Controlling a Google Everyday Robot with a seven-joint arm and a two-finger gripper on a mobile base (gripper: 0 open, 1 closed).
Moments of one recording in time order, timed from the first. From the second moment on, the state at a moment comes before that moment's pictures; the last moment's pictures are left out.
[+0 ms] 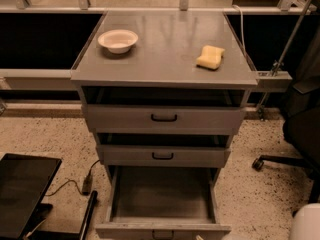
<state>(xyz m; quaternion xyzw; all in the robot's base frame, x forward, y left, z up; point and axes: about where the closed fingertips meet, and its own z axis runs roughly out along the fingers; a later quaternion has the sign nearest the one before) 0.352 -0.139 0.151 -0.45 0.84 0.24 0.20</state>
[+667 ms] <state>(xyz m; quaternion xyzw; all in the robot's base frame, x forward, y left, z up) 0.404 -0.106 0.154 -0.47 0.83 0.20 0.23</state>
